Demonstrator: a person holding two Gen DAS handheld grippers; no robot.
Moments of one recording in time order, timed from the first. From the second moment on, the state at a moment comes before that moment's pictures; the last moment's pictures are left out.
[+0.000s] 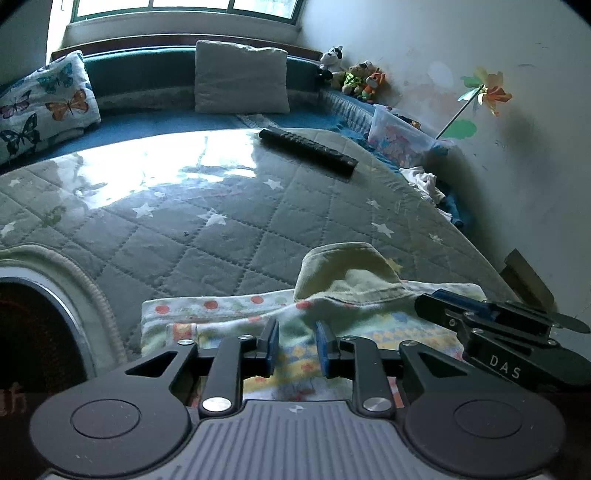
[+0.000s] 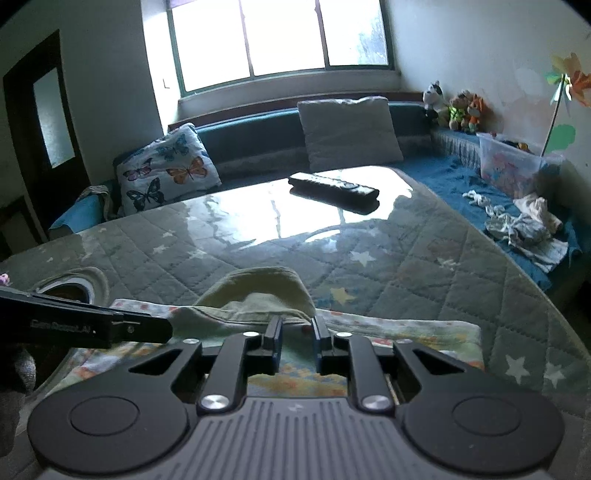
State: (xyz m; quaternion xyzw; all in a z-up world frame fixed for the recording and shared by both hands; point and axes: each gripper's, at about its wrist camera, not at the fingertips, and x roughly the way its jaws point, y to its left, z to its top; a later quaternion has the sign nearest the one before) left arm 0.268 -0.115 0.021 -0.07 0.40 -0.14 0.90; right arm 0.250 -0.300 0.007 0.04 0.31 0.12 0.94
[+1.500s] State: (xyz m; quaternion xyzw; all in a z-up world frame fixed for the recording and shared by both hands) left arm 0.076 -0.066 0.041 -0.03 0.29 -0.10 0.95; right arm 0.077 -0.256 0.014 -0.01 0.25 0.08 0.97
